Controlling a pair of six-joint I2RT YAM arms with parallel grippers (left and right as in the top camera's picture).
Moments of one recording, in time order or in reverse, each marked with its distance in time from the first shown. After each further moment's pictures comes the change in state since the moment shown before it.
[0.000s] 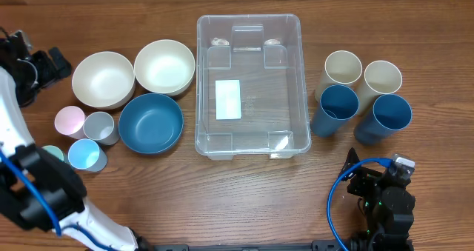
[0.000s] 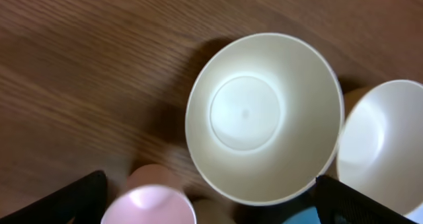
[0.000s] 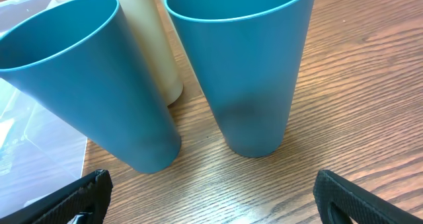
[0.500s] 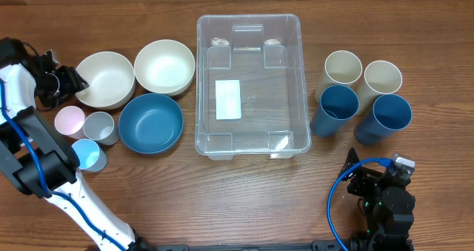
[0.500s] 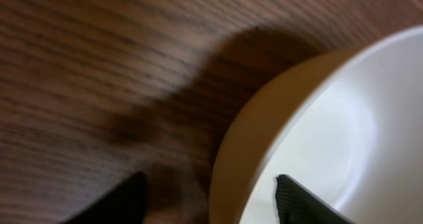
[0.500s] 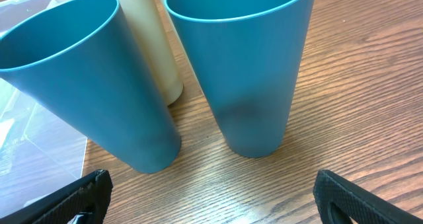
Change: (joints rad) left arm 0.000 0.299 0.000 0.163 0.061 0.039; right arm 0.000 0.000 0.000 0.000 0.000 0.000
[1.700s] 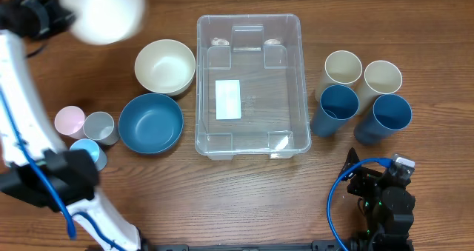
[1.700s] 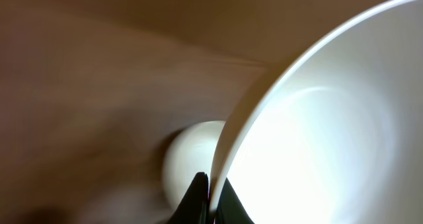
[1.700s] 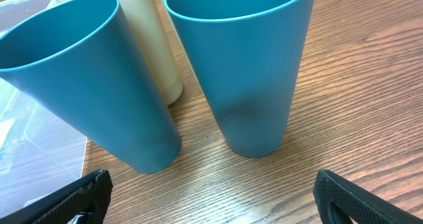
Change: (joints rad) left arm -0.248 -0.251 0.543 -0.326 0.191 -0.076; right arm 0.000 0.000 0.000 0.000 0.000 0.000
